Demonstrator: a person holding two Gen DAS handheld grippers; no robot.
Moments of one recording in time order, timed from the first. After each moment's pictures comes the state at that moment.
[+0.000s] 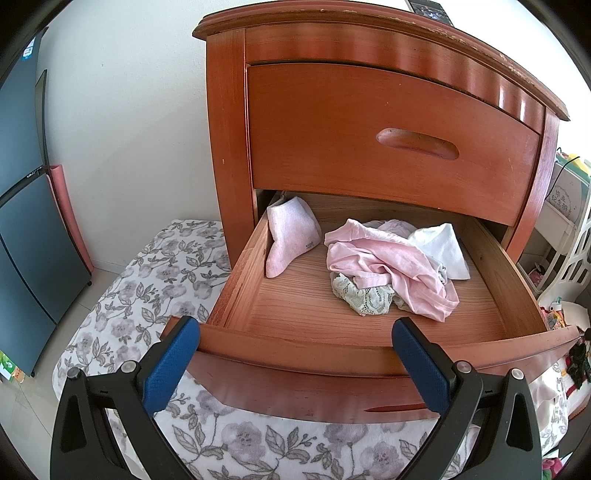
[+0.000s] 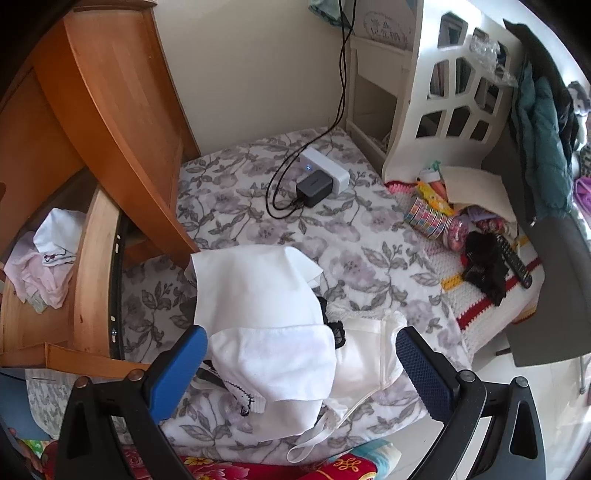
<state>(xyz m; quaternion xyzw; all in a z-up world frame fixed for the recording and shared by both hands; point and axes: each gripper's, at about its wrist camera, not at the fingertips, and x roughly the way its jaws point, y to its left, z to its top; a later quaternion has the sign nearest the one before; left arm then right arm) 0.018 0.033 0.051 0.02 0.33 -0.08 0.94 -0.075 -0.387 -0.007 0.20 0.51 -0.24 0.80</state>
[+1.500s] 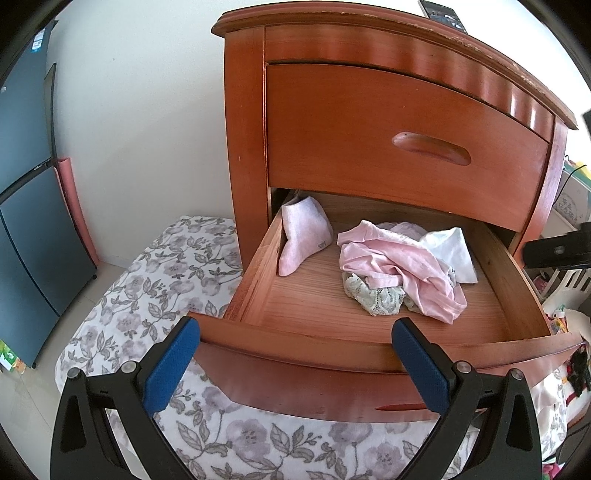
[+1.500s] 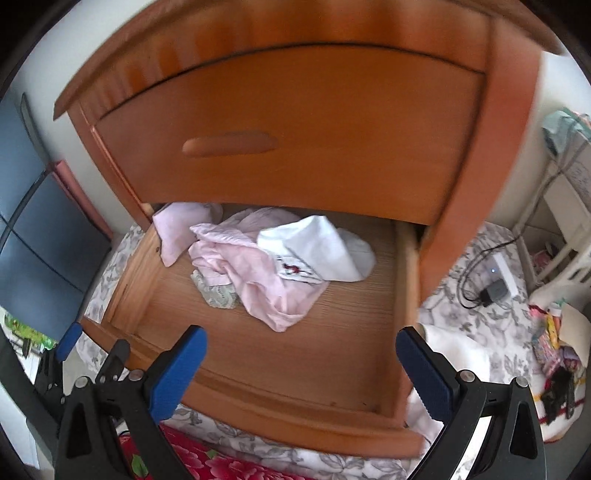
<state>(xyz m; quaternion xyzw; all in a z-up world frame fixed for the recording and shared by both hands) 0.019 0.040 0.050 0.02 0.33 -0.06 0.94 0.069 -0.172 0.079 0.09 0.48 0.01 0.87</state>
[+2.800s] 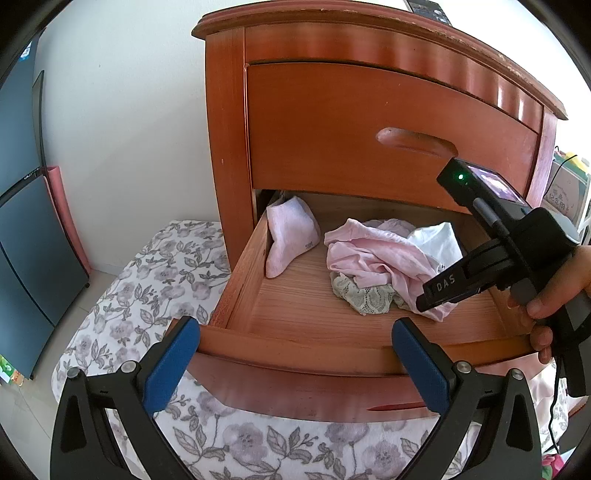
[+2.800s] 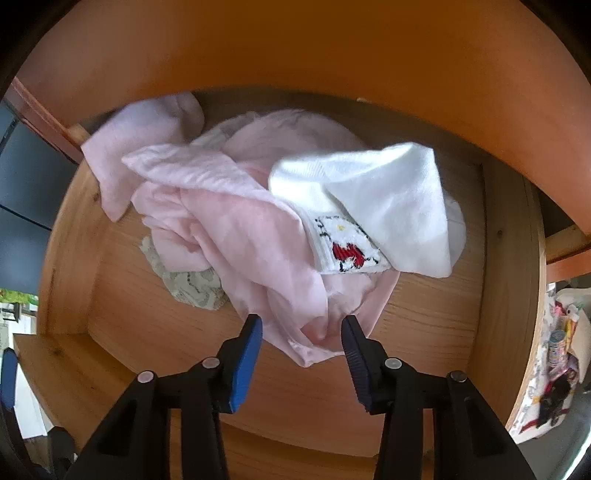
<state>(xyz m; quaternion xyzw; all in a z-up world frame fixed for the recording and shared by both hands) 0.020 0.033 0.051 0.03 0.33 -0.09 0.94 0.179 -0.126 -0.035 0.05 0.63 0.02 0.77</state>
